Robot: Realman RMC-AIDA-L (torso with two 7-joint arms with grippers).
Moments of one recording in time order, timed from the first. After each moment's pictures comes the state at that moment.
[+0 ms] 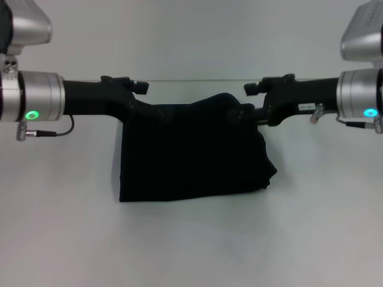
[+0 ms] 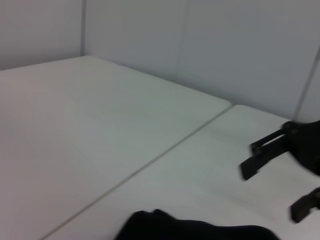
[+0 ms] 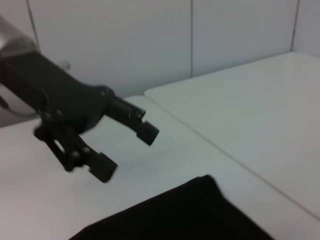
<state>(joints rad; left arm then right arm) -0.71 -2.05 0.76 0.84 2.10 1.36 -1.70 0.81 2.01 -0.95 -0.64 -1.98 -1.19 1.57</state>
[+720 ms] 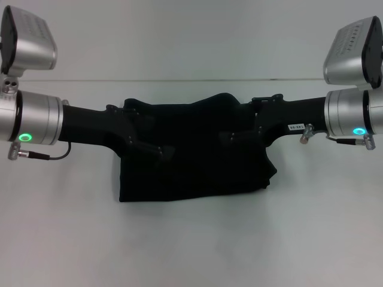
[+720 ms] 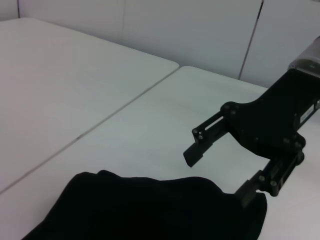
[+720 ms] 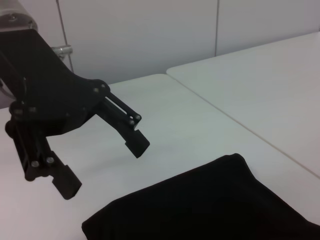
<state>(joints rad) -0.69 -2.06 0.77 0.89 2.20 1.51 -1.69 0.79 2.04 -1.01 -0.64 -1.99 -1.18 1.56</state>
